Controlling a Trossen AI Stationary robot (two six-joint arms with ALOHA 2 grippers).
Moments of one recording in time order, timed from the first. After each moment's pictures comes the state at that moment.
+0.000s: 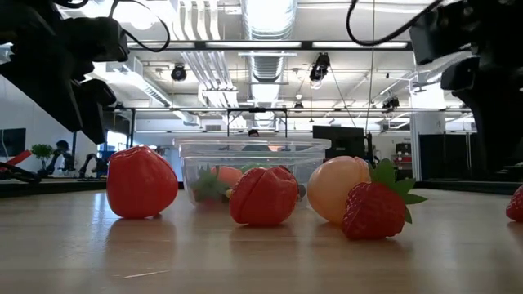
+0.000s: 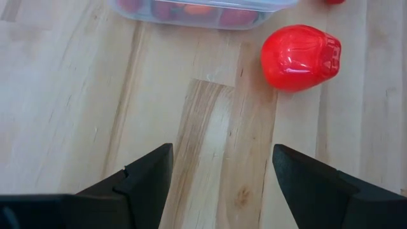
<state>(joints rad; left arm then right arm) -0.37 1.07 0.63 -0.58 -0.17 -0.54 0.66 1.89 1.29 -1.03 0.20 0.87</state>
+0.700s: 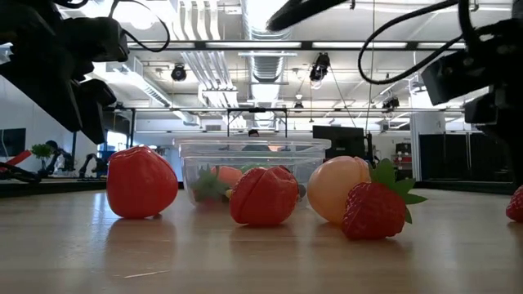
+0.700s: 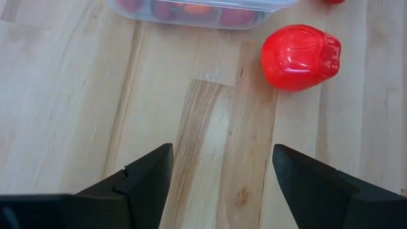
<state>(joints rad) -0.37 1.07 0.63 -0.58 -0.17 -0.54 0.67 1.88 1.16 -0.90 0.08 1.00</state>
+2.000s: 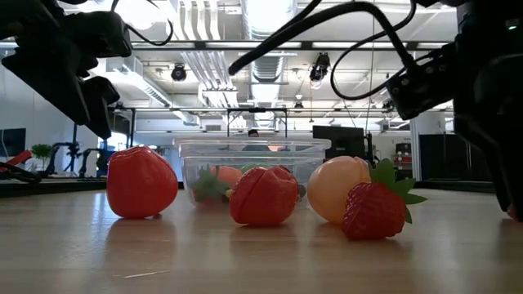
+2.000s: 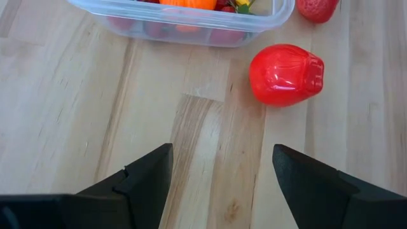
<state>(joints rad) -0.37 1.07 0.63 -0.53 -0.17 -0.54 0.53 1.86 1.15 -0.85 0.00 1.09</state>
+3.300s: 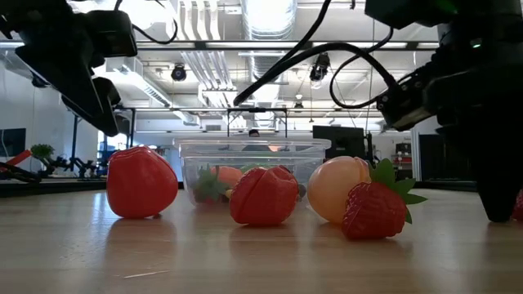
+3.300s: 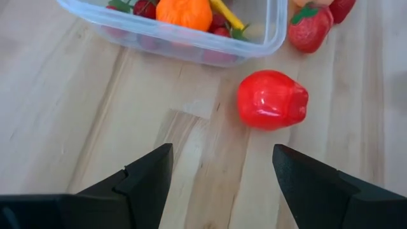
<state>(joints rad) -0.37 1.09 0.64 -0.45 -0.16 -0.65 0.48 1.85 1.10 -0.80 -0.07 1.24</state>
